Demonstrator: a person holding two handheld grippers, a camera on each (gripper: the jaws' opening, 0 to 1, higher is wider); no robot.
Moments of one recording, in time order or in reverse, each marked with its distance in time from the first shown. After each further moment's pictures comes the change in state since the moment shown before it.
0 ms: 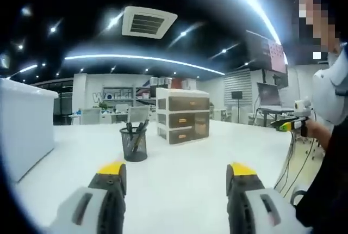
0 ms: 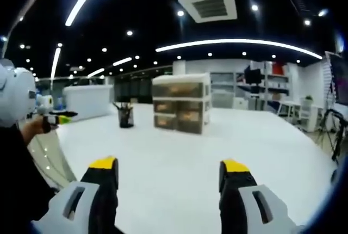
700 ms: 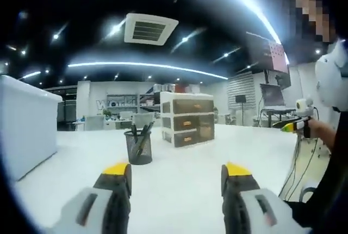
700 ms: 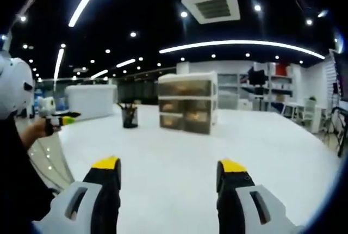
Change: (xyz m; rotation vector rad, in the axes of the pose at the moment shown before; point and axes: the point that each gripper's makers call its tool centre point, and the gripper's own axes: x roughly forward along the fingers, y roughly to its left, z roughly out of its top) left arm 0.007 0.008 -0.010 0.031 -0.054 0.031; right arm 0.022 0.016 -0.011 -0.005 -0.019 0.028
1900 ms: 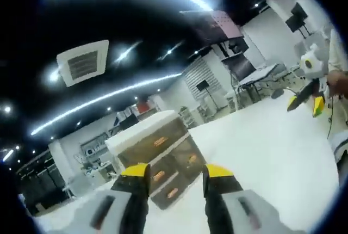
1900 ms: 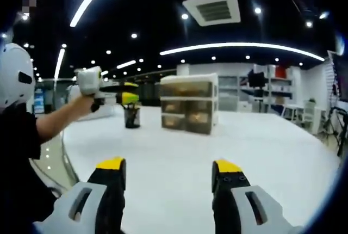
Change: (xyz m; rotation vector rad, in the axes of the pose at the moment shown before) left arm 0.186 -0.102 0.078 0.429 -0.078 -0.235; right arm -0.004 0.012 -0.001 -0.005 -0.023 0.007
